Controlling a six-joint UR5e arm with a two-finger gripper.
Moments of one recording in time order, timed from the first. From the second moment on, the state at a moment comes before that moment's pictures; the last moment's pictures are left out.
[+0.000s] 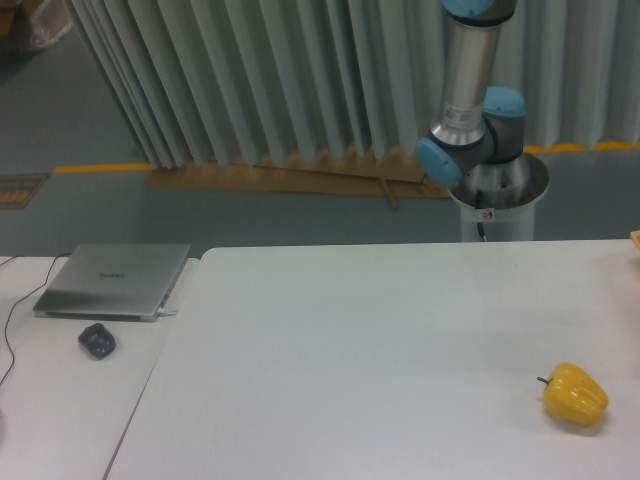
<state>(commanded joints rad) 2.96 -1.80 -1.52 -1.29 1.44 2.44</state>
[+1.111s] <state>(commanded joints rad) 2.96 -1.80 -1.52 -1.30 1.43 2.45</state>
